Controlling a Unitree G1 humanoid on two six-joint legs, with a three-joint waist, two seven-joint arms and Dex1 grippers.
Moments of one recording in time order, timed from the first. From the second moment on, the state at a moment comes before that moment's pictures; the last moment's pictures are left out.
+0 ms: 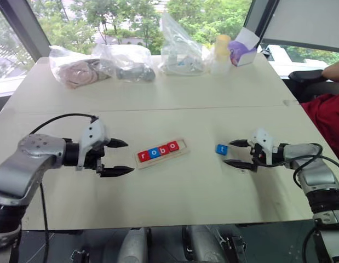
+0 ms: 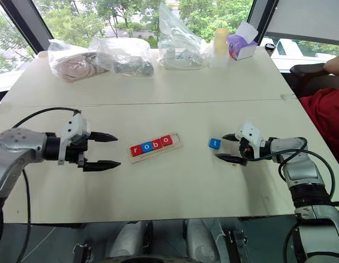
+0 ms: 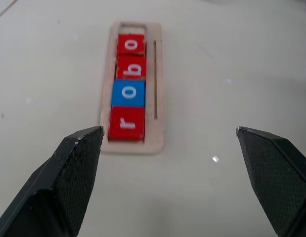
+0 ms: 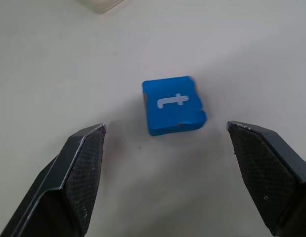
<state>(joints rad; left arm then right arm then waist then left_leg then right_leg) -0.23 0.94 0.09 -0.37 -0.50 0.69 -1.15 -0.44 -0.77 0.04 0.43 0.17 0.05 1.24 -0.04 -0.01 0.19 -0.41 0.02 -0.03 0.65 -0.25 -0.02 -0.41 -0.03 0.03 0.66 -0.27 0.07</state>
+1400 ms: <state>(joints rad) -0.09 1.04 0.12 -0.46 -0.52 0.66 -1.11 -0.99 -0.45 0.27 1.00 -0.02 -0.23 1.41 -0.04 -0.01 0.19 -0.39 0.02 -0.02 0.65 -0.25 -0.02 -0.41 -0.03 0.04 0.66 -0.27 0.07</state>
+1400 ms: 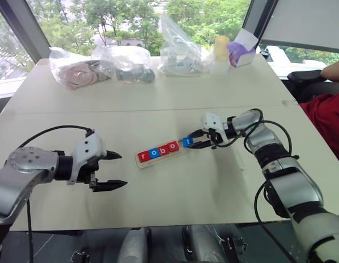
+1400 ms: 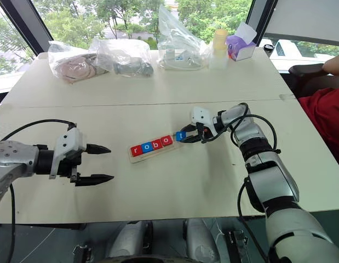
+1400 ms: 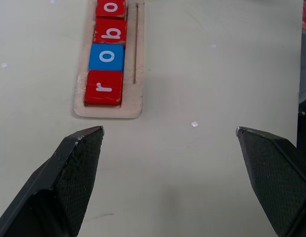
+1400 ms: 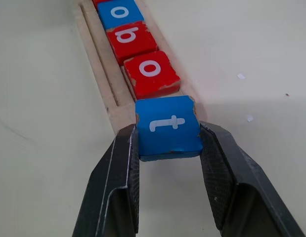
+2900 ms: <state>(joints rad) -0.04 1.02 0.15 -0.51 -0.55 0.67 -1.02 -1.13 -0.32 0.26 1.25 -0.18 -0.36 1.37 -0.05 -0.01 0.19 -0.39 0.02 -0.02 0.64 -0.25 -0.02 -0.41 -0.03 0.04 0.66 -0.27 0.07</state>
